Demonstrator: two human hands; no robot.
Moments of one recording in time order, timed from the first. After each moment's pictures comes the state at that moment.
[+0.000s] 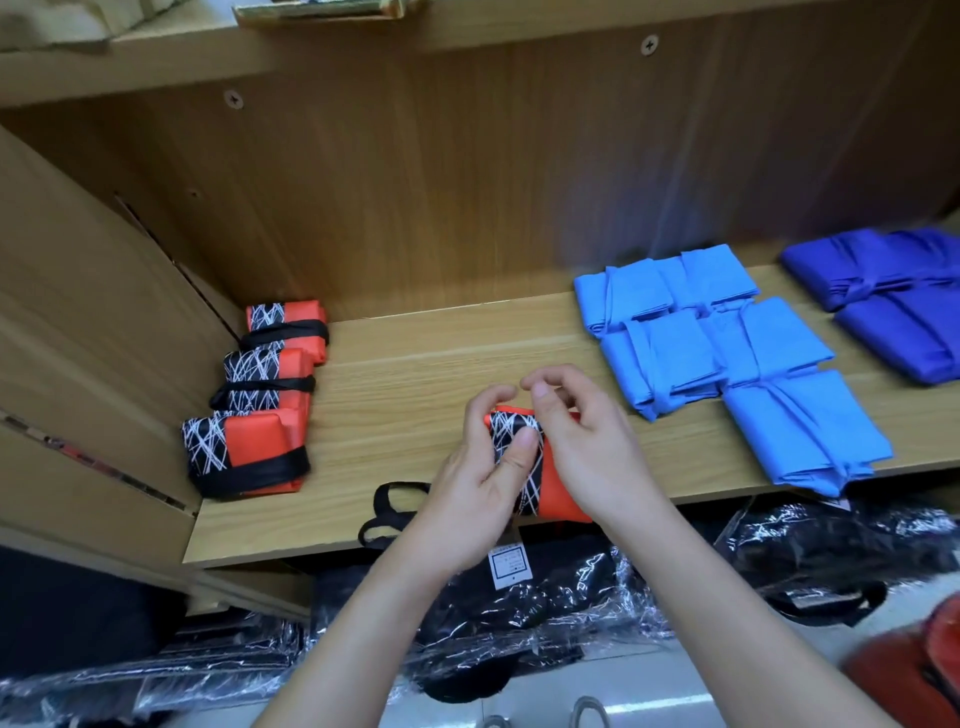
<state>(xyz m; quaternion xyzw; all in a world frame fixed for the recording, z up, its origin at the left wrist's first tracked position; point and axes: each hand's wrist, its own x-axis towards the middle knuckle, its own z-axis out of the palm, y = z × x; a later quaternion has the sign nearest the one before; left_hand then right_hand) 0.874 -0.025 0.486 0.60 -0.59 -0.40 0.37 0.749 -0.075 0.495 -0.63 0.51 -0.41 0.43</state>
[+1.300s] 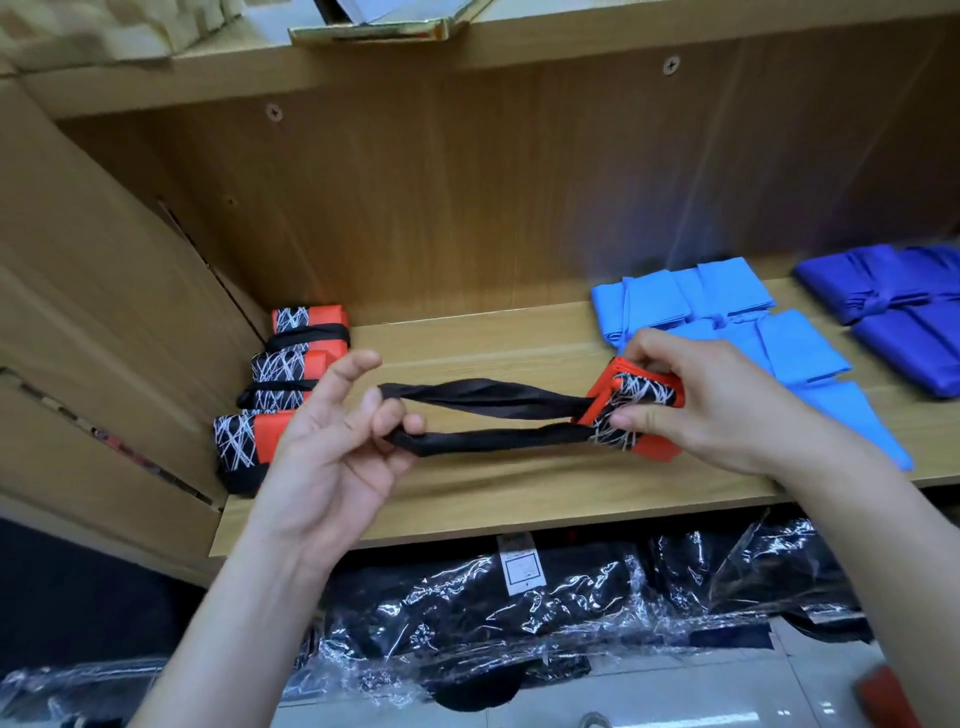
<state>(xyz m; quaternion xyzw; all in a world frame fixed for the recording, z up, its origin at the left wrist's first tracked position) 0.956 -0.004 0.539 0.35 -0.28 -0.61 0.66 0.675 -0.111 0.548 -0.84 0.43 -0.20 0.26</state>
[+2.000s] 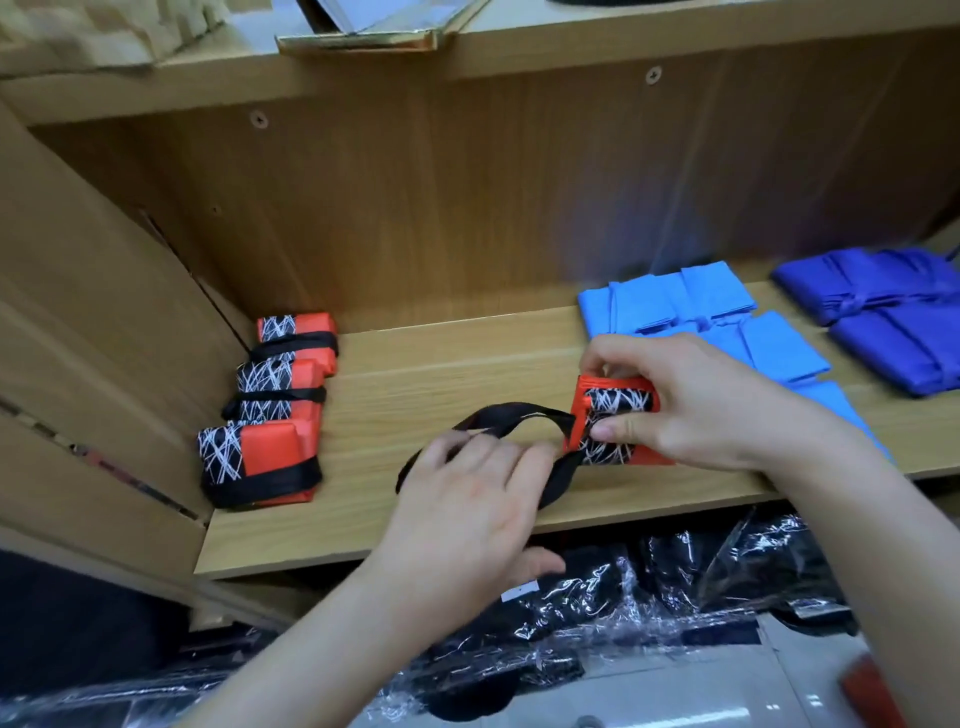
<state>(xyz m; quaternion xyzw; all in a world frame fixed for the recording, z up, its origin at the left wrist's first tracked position) 0.893 -0.003 0.524 0.53 -0.84 0.10 0.05 0.691 -0.103 0.573 -0.87 0.40 -0.14 0.26</state>
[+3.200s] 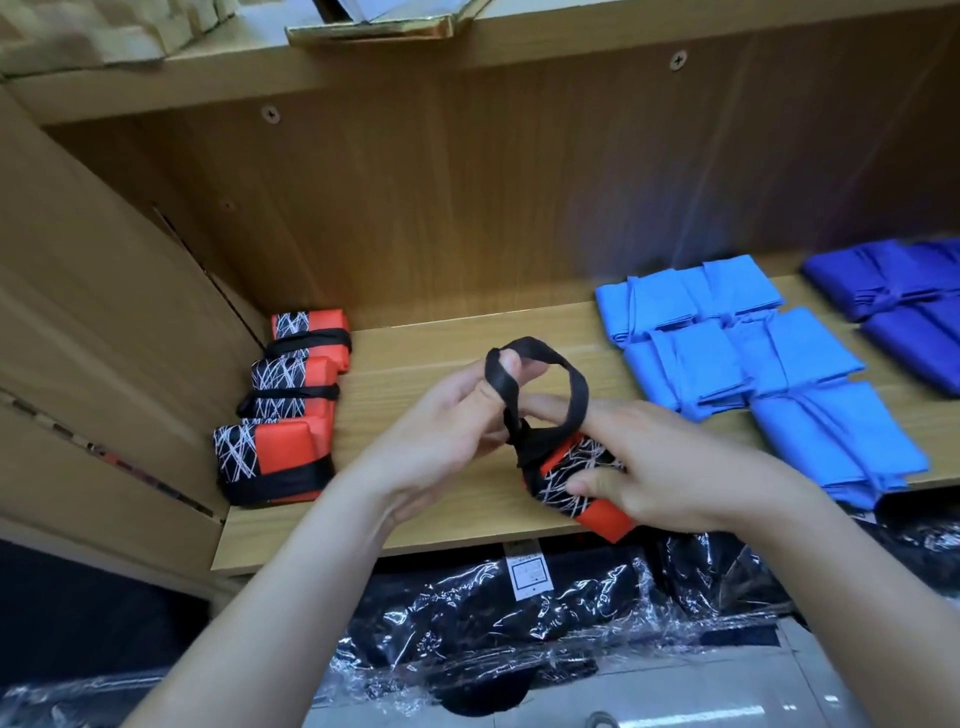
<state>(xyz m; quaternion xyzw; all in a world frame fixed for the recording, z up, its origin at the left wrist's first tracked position) 0.913 -0.046 0.550 0.52 -0.51 -0.57 0.38 0.718 -0.083 0.551 -0.91 0.32 -0.04 0.27</state>
